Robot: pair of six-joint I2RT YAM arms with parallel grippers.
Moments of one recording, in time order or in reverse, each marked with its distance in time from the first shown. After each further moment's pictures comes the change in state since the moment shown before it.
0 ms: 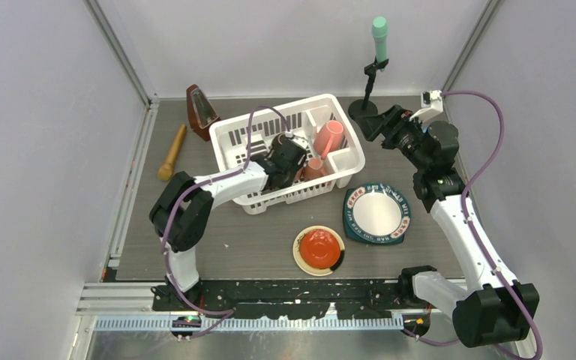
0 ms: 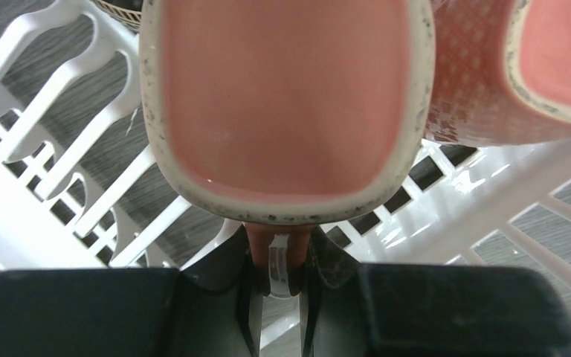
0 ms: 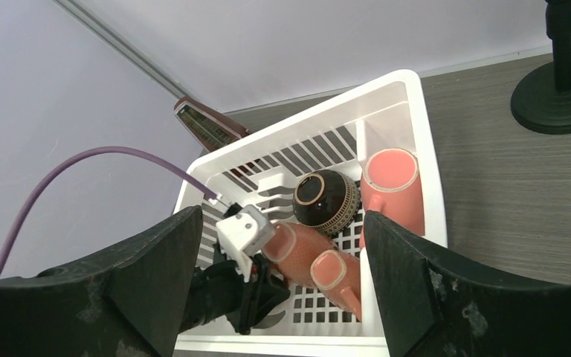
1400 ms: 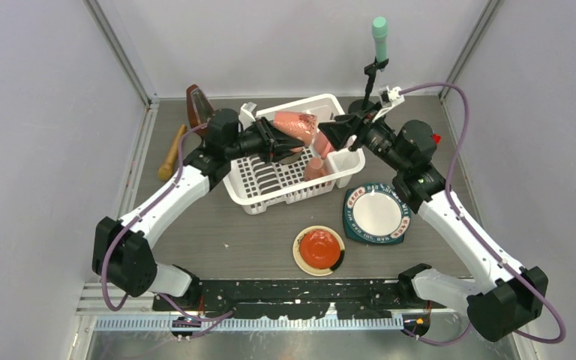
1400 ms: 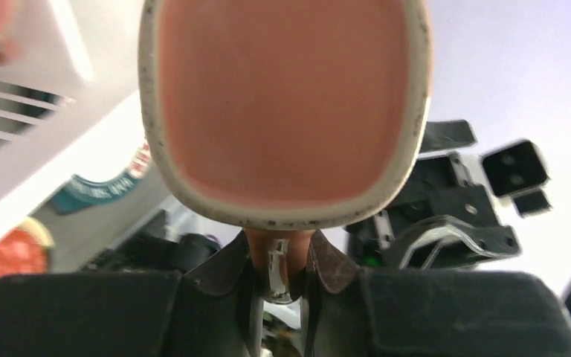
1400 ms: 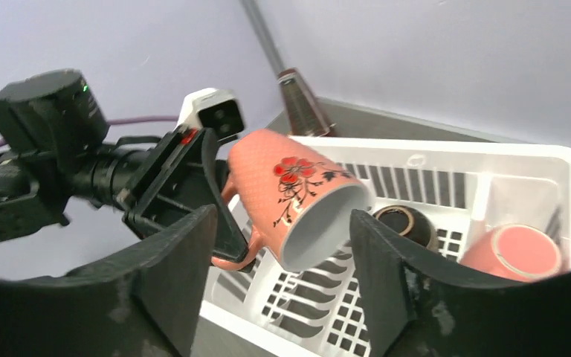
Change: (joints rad) left arm 0.254 -0.424 -0.164 0.473 0.942 -1.278; right arm 0.303 0.074 0.092 0.114 -0.065 -0.179
